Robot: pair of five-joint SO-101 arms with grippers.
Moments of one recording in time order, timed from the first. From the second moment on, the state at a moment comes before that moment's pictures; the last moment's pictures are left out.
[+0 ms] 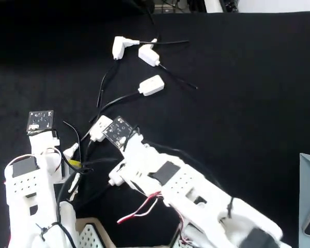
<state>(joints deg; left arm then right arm) -25.5 -53.6 72.0 62.5 -15.7 -46.0 -38.6 68.2 37.9 2.0</state>
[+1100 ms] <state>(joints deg) 18.9 -53.3 66.6 64.5 -17.3 -24.9 -76.1 70.8 57.4 4.6</state>
